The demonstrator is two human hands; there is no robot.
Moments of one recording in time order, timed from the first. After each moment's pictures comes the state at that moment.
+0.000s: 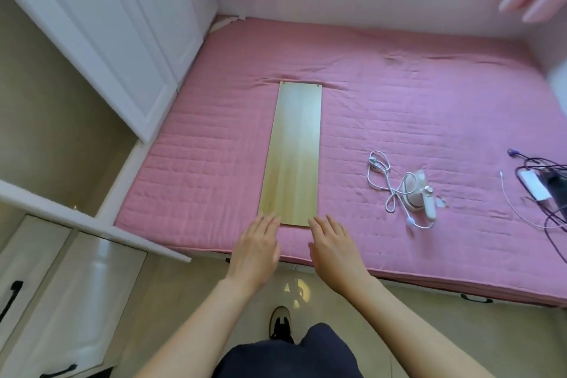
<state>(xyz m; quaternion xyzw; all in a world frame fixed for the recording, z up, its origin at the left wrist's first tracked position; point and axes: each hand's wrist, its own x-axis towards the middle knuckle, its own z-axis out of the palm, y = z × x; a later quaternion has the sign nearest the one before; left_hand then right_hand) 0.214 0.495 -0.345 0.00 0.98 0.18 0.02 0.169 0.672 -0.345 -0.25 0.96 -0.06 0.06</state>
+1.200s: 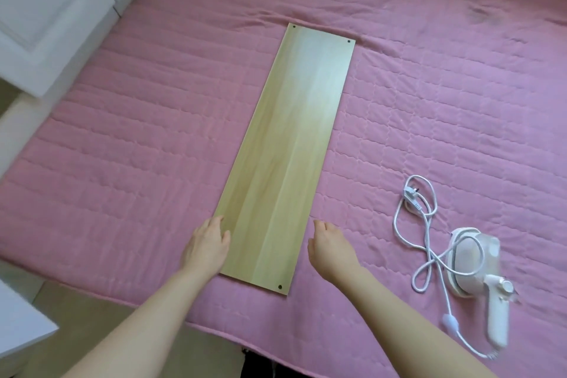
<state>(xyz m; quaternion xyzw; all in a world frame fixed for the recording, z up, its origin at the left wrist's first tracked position) -0.048 0.462 -0.631 -0.33 0.88 0.25 0.21 -0.146 0.686 -0.620 -0.20 0.92 -0.08 0.34</state>
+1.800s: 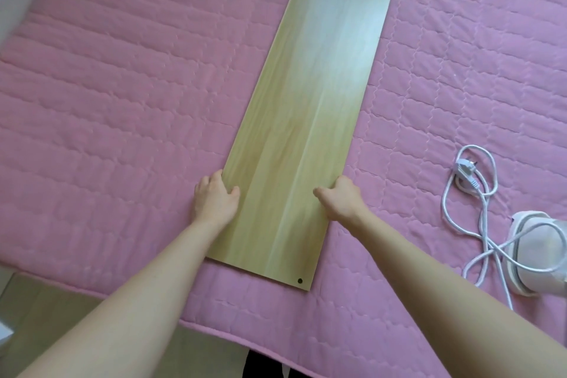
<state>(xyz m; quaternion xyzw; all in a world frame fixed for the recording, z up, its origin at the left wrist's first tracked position) -0.086 0.428 -0.741 -0.43 0.84 0.28 0.19 -0.188 0.633 -0.721 0.06 0.88 -0.30 0.37</state>
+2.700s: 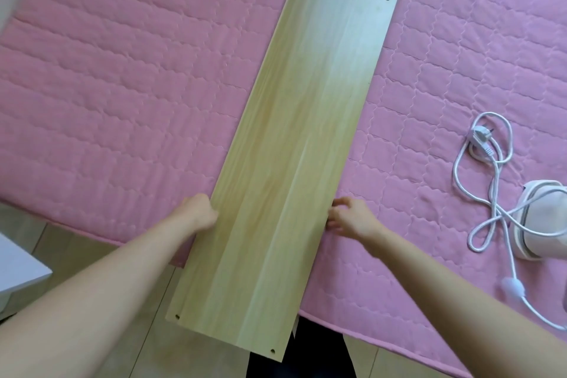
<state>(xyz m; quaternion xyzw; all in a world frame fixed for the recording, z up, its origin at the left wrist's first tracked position) 0.006 0.407 -0.728 -0.37 0.80 0.16 0.44 -0.103 0.683 -0.725 0.11 0.78 -0.34 0.51</state>
